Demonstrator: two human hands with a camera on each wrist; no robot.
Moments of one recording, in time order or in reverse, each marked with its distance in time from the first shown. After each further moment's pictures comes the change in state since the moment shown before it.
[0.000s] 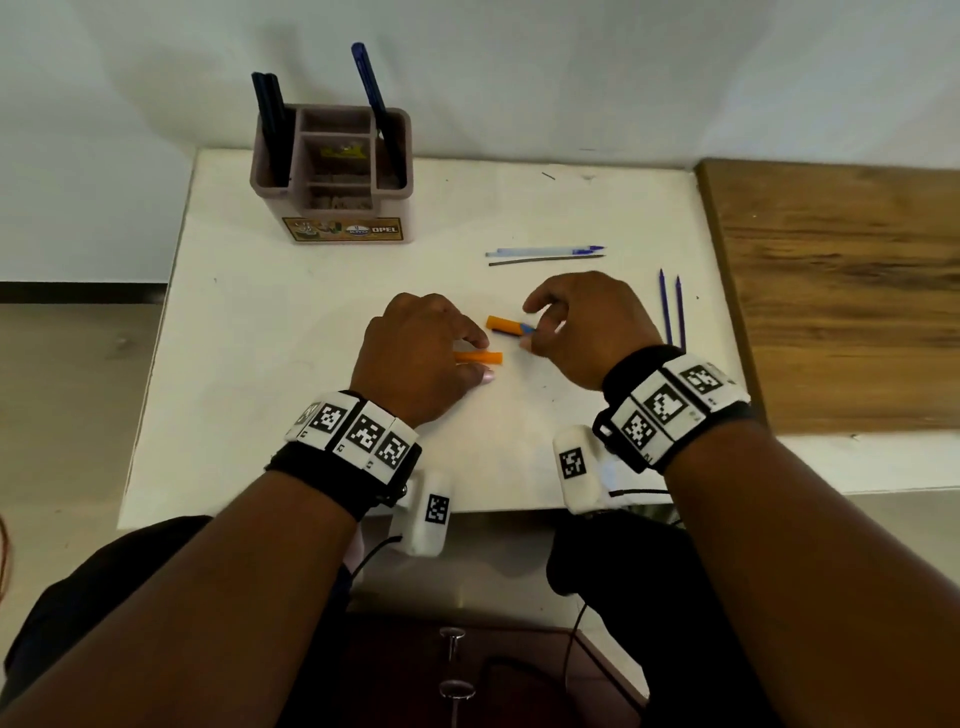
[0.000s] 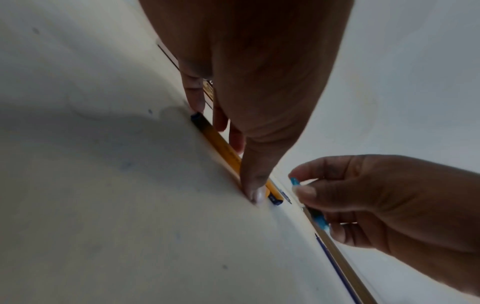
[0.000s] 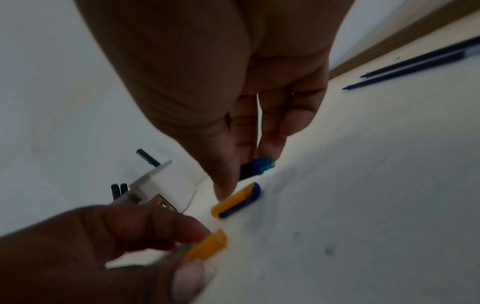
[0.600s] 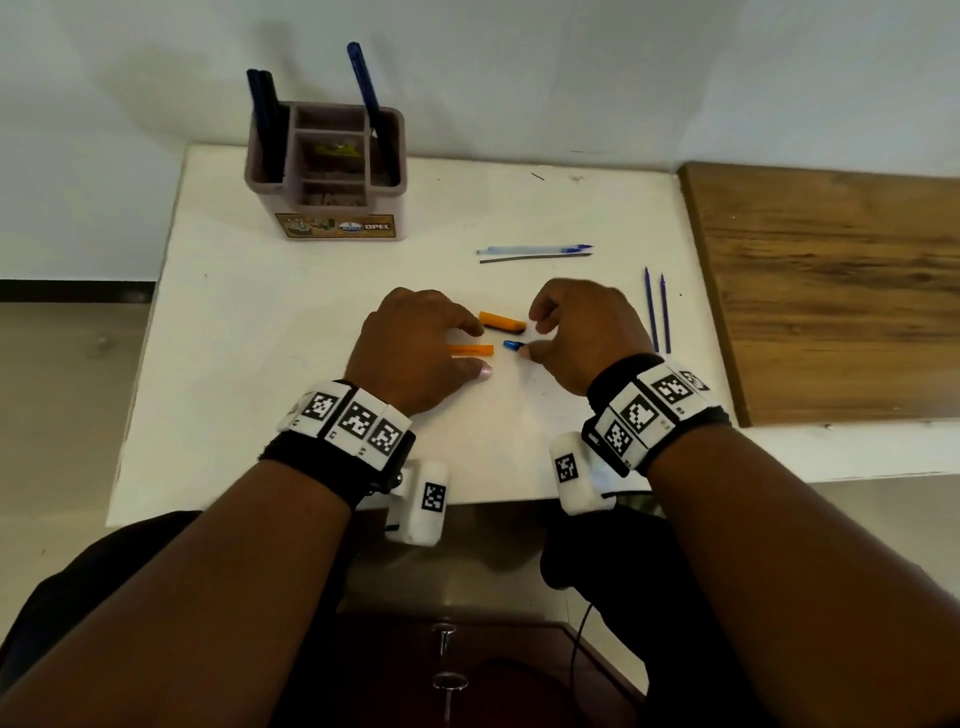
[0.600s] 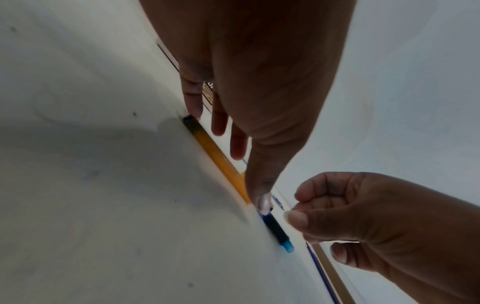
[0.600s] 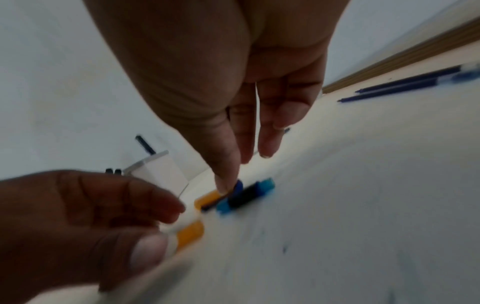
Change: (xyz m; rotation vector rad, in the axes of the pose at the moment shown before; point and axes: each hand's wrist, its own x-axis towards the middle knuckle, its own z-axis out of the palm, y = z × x) left_hand 0.001 0.002 -0.004 -0.044 -0.016 -0.017; right_hand -0.011 0.004 0.009 -0.085 0.078 0.044
